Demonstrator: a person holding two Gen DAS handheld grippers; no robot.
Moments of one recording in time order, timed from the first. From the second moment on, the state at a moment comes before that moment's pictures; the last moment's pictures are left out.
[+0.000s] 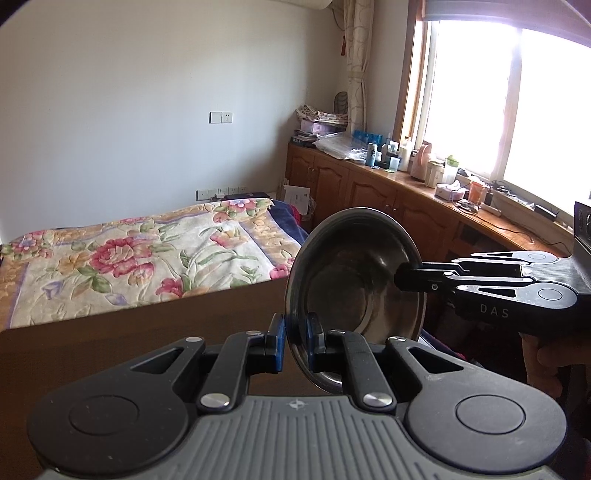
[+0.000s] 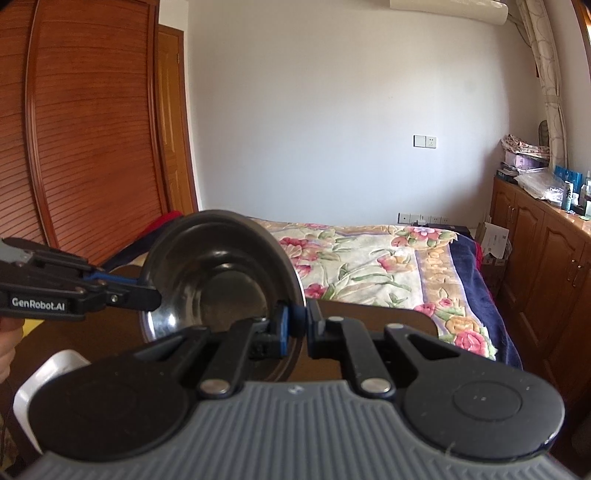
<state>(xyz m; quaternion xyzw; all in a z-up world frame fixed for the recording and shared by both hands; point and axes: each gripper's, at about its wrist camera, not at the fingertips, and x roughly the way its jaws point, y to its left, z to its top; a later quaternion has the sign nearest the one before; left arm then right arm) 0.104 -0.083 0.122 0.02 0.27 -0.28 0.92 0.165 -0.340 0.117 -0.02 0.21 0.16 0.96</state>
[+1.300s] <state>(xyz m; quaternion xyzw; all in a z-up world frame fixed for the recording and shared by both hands) 0.034 -0.059 0.046 -0.03 0.33 -0.29 0.90 0.110 -0.310 0.062 -0.06 0.27 0.18 0.94</state>
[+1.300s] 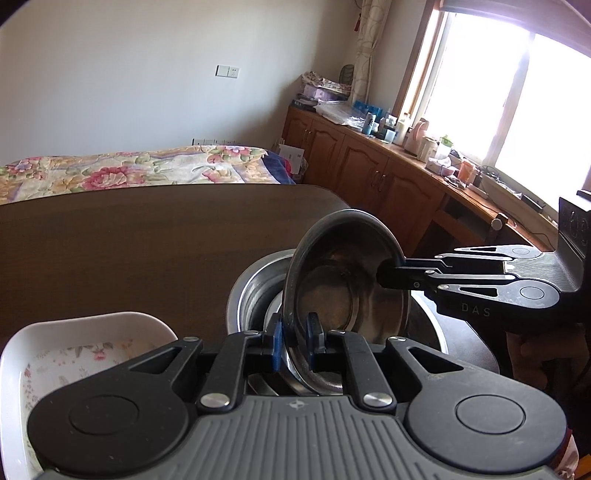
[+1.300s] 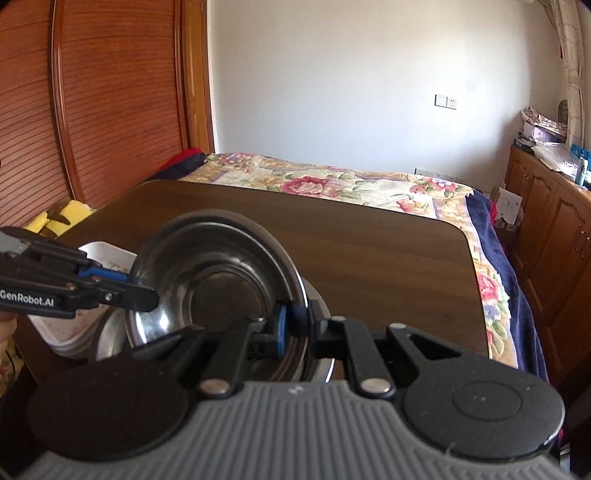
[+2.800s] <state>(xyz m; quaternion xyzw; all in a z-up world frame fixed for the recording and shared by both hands) 0.023 -0.043 0.033 -0.05 0.25 -0.23 0.94 0.096 -0.327 0.026 0.02 0.20 0.11 0.97</state>
